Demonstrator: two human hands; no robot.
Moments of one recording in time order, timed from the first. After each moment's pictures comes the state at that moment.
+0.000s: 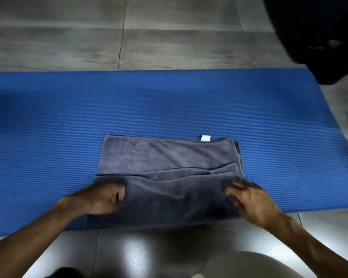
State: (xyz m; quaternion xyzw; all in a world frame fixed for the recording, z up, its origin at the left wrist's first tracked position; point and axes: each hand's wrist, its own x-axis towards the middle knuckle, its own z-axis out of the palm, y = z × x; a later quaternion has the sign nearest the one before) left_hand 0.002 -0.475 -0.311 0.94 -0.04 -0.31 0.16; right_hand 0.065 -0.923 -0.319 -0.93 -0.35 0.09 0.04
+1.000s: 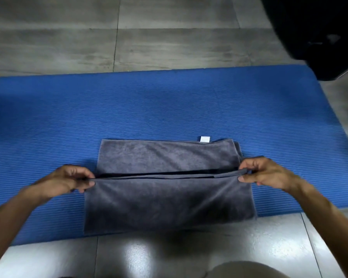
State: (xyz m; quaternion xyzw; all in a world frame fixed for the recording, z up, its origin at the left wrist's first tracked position) left_hand 0.021 -0.407 -0.296 0.81 0.20 -0.31 0.46; right_hand 0.151 -0.937 -0.287 -0.82 -0.05 0.42 0.39
